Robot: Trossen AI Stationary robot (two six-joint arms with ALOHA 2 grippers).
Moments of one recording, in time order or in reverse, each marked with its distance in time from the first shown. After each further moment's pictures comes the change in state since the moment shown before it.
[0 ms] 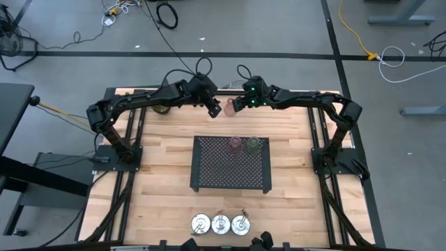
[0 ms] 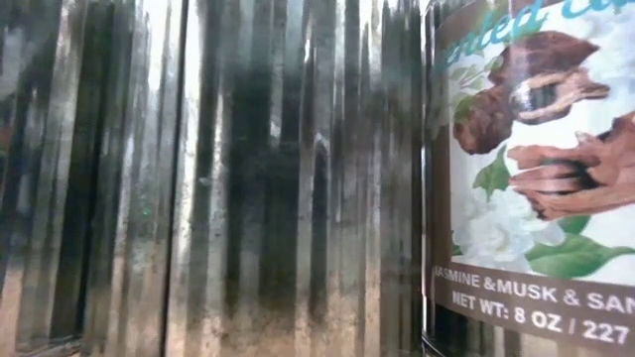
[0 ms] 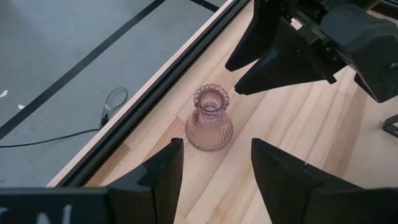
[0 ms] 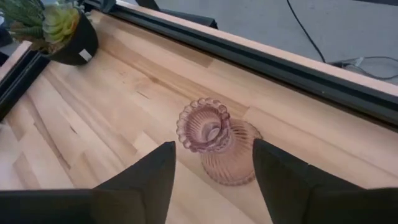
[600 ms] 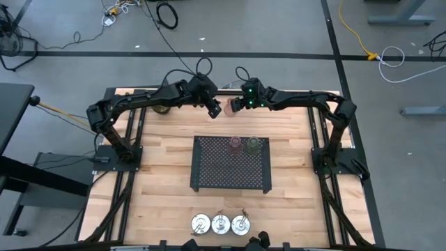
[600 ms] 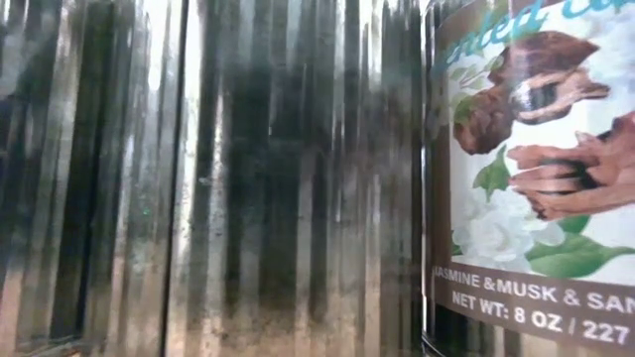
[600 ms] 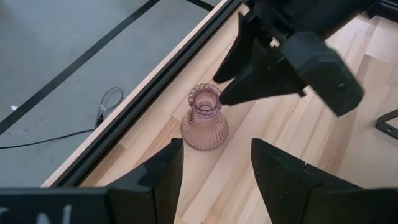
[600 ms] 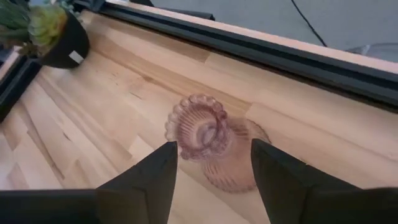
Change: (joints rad) left arm -0.001 0.000 0.000 0.000 0.019 0.000; right arm 0.000 0.067 0.000 0.067 -0.006 0.055
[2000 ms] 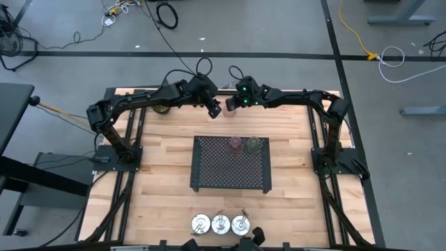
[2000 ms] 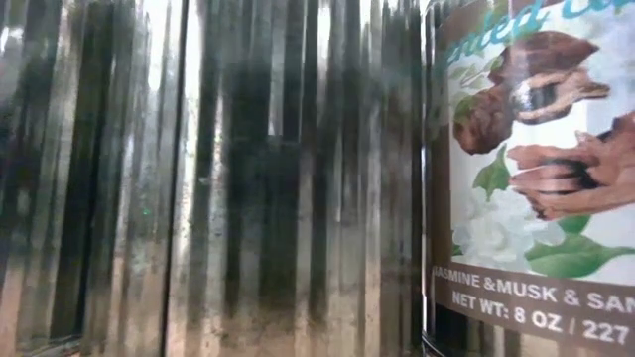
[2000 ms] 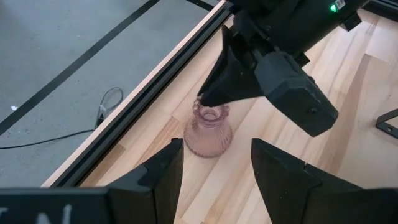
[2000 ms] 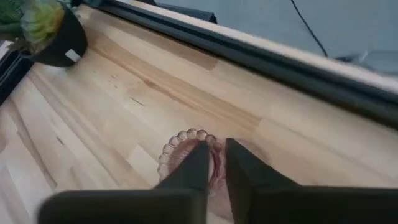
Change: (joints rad) left arm 0.000 0.000 0.000 0.000 0.000 0.002; right arm 0.008 0.077 0.123 -0.074 0.018 -0.043
